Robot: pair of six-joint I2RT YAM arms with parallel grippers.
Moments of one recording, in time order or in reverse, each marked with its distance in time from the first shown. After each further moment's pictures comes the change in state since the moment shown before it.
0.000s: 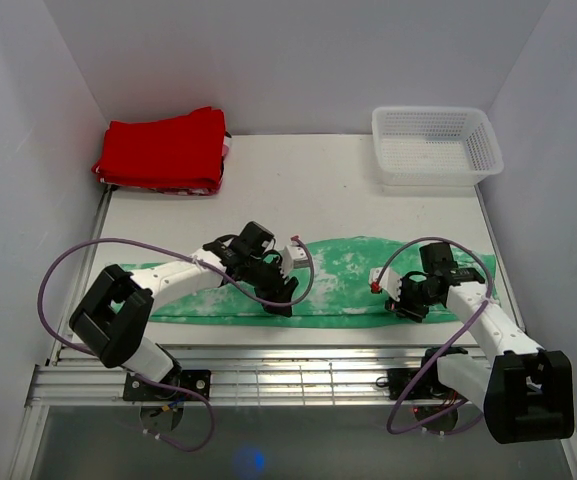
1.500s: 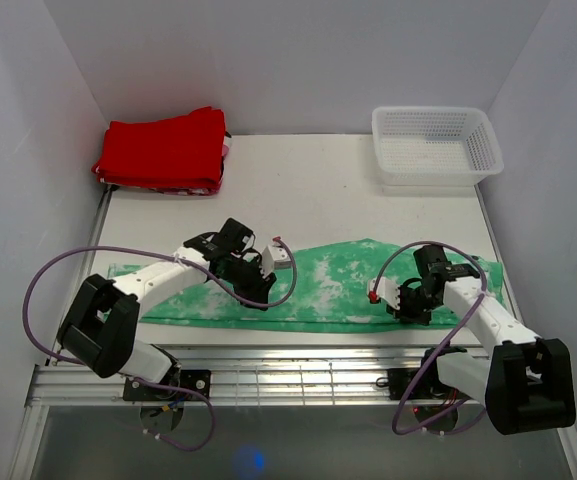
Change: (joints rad) left arm 0.142 -0.074 -0.031 -0.193 -0.022 0.185; right arm 0.046 0.060 0.003 -0.097 0.064 -0.051
